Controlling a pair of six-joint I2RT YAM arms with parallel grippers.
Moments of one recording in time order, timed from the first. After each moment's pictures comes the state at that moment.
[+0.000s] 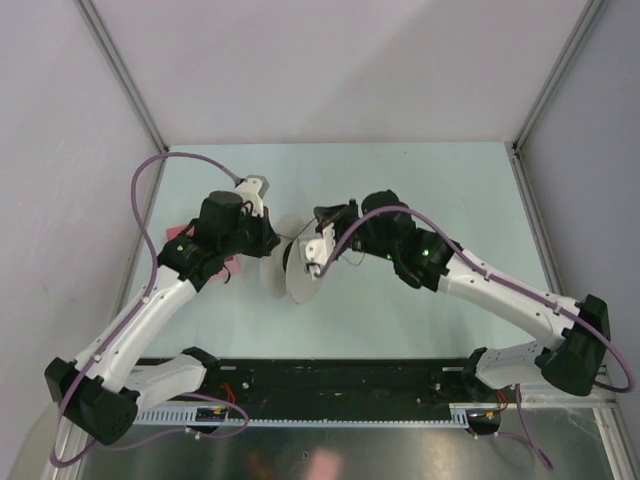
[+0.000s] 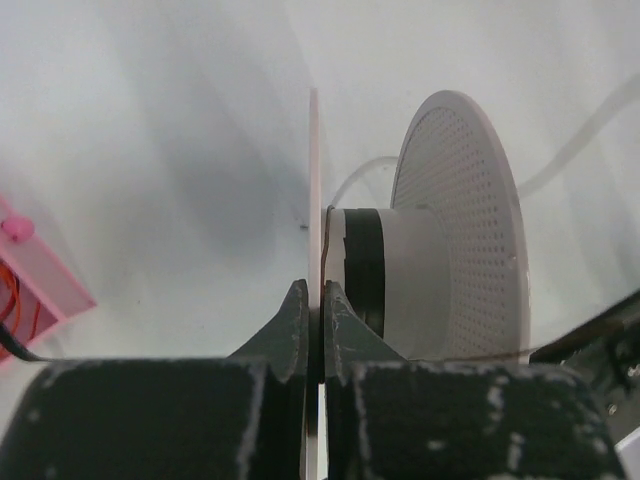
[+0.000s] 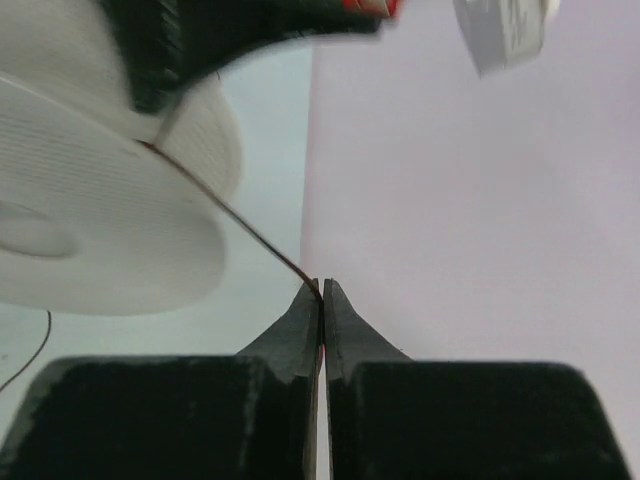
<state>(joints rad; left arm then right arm) -0.47 1.07 1.04 -0.60 0.05 -0.33 0.97 1.30 1.20 -0.15 -0.11 -1.24</state>
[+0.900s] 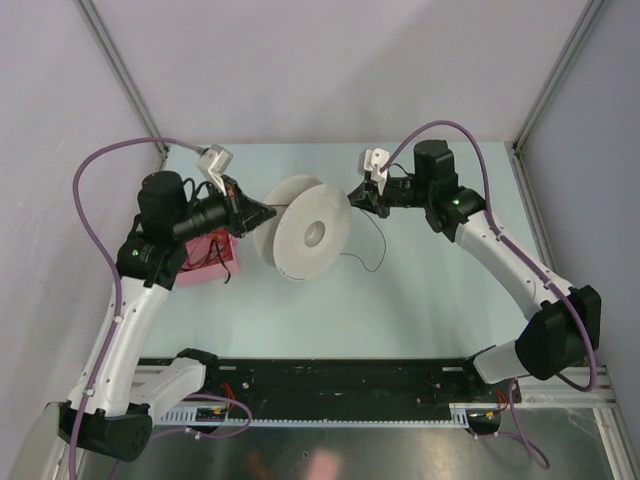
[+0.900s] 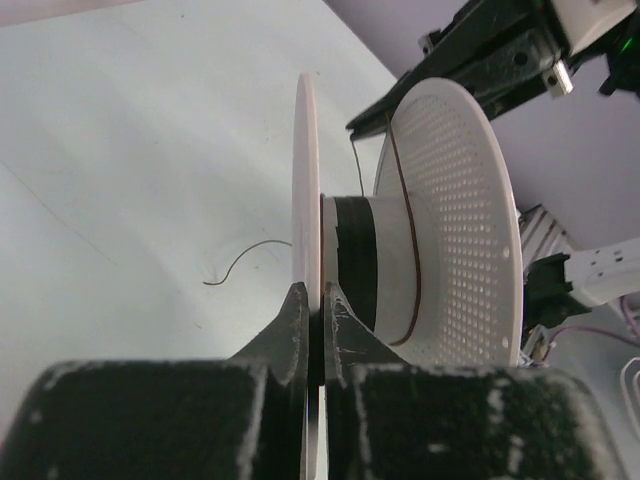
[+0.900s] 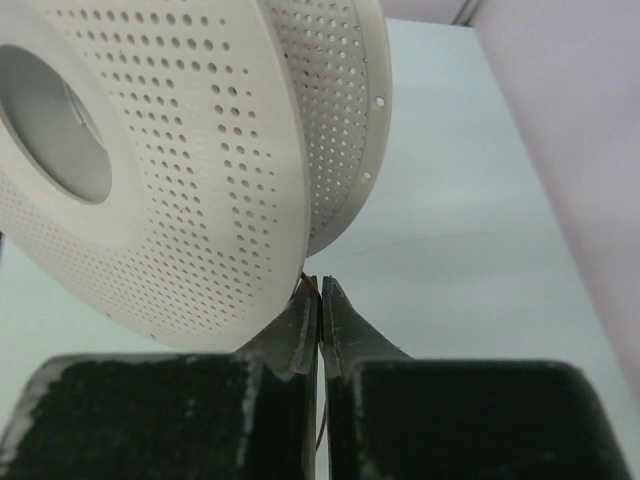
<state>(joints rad) -0.23 0.96 1.17 -0.48 0.67 -0.24 0.46 1.43 1.32 -0.23 -0.82 -0.57</state>
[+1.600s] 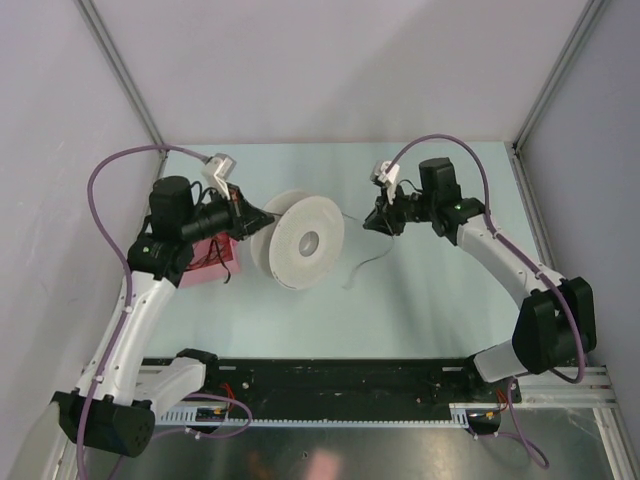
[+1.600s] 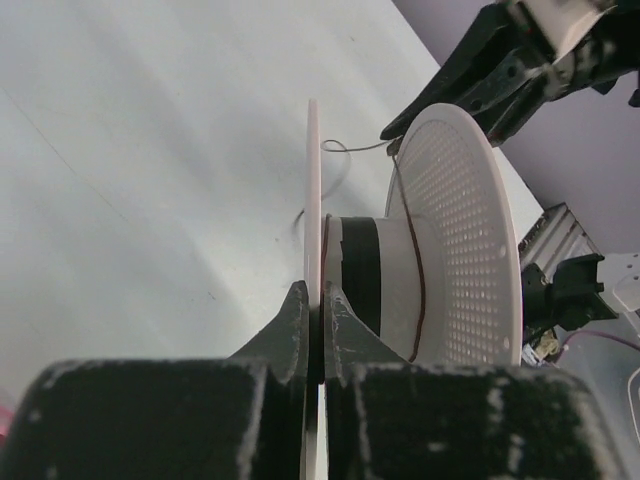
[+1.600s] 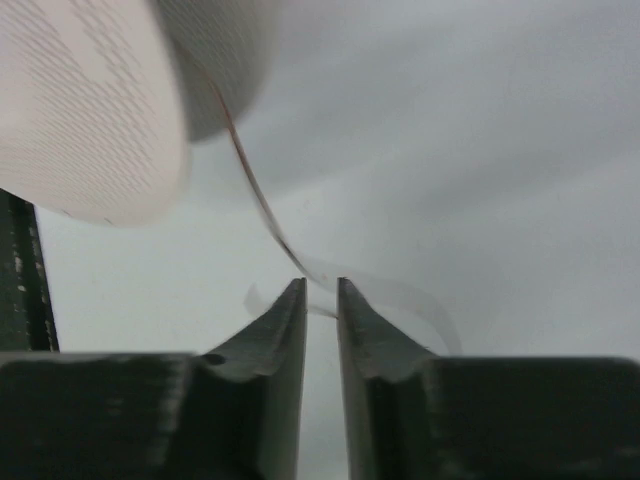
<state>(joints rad) -0.19 0.99 1.07 -0.45 0.66 -0.26 0.39 1.45 1.18 -0.30 -0.80 -0.40</state>
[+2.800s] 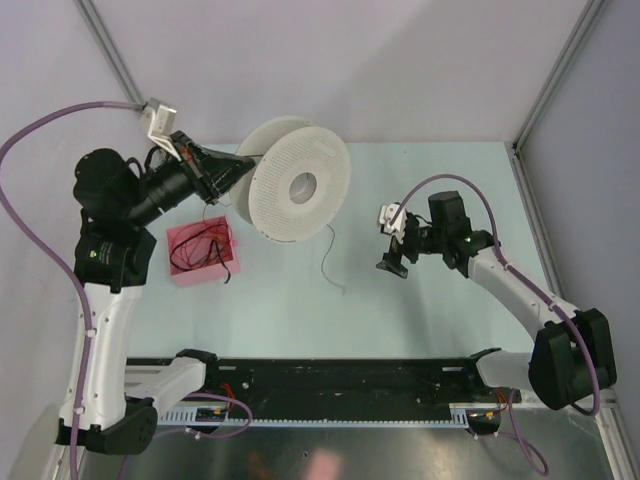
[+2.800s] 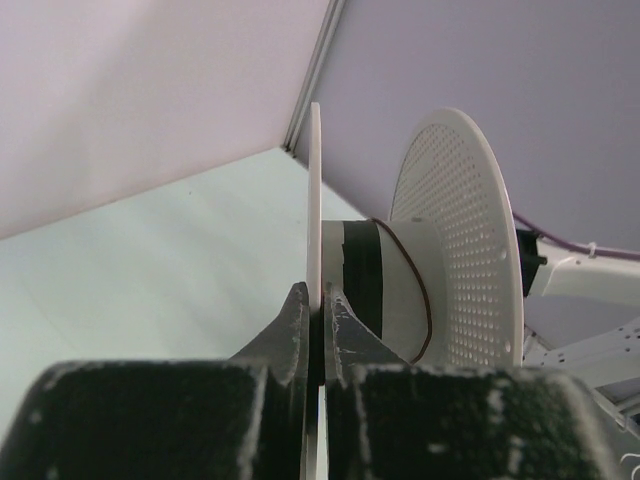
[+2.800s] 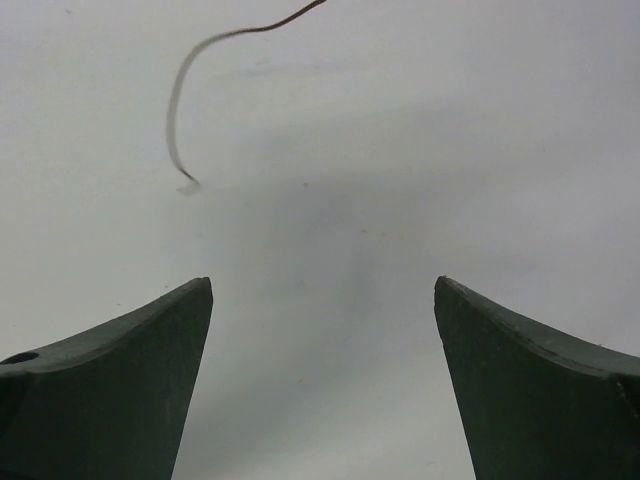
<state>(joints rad) -0.16 1.01 1.50 -0.41 0.69 -0.39 0.35 1.28 0.90 -0.32 -0.70 -0.75</state>
